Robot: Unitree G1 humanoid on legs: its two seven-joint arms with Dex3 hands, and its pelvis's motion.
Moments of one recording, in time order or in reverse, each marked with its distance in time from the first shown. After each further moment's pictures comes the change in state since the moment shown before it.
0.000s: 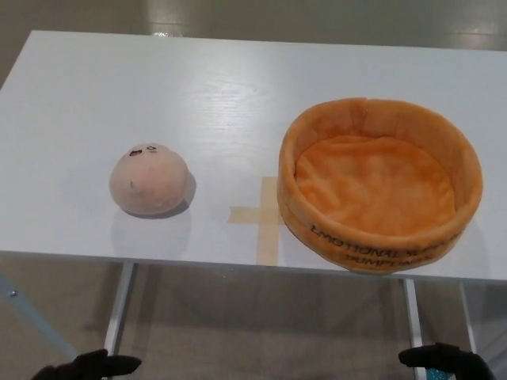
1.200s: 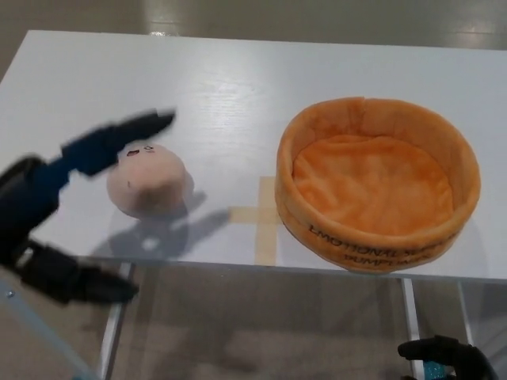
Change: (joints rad) left_arm -0.330 0.166 0.131 -0.585 -0.308 0.026 -0.194; right_arm -0.018 -0.001 0.001 0.000 0.000 0.001 -0.001
